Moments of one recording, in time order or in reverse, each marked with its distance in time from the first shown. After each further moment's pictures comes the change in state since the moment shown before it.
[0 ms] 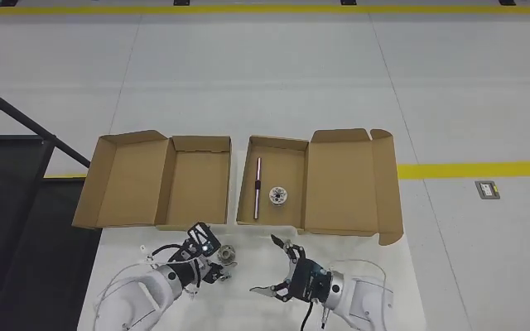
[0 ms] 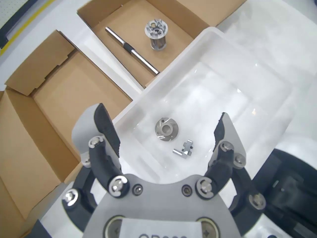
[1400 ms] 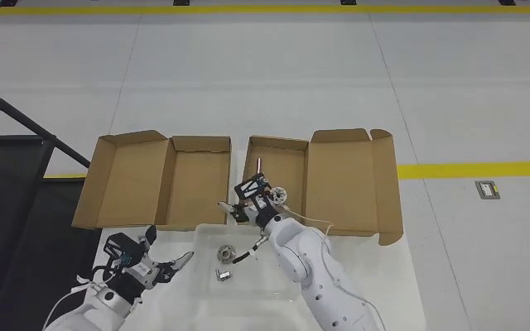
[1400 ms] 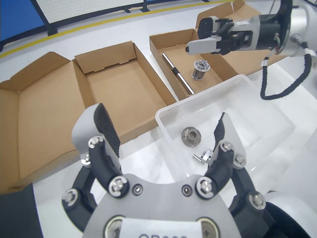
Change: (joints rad) left arm 0.251 -0.001 -0.313 0.036 -0.152 0.077 0.505; right arm 0.447 -0.187 -0.274 0.401 0.301 0.735 0.443
